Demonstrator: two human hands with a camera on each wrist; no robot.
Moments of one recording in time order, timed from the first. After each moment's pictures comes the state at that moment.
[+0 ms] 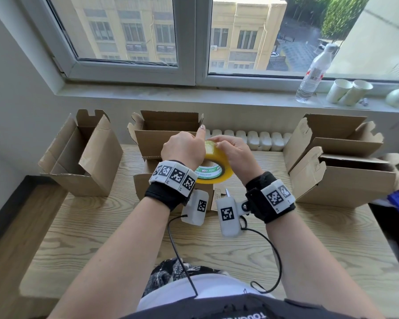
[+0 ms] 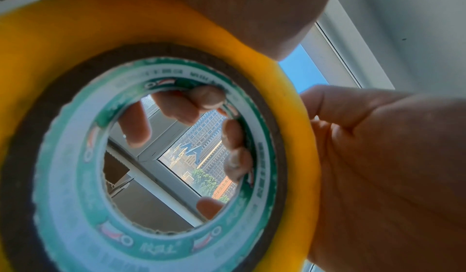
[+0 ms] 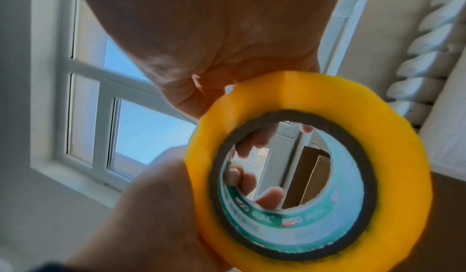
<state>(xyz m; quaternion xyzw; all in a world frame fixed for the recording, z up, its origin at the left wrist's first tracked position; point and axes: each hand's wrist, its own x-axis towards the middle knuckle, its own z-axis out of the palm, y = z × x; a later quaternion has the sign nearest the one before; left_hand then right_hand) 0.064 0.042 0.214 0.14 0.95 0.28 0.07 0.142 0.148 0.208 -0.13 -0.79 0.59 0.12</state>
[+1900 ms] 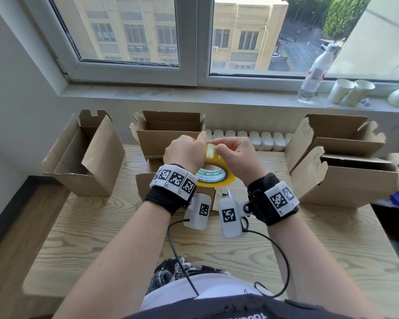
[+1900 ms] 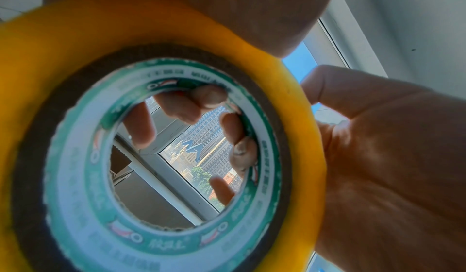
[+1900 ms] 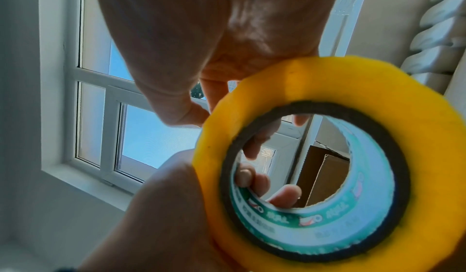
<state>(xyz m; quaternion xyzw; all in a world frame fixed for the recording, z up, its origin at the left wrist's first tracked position) 0.069 0.036 0.210 0.12 0.93 0.34 0.10 0.149 0.143 0.209 -0.14 -0.79 0.58 0.17</state>
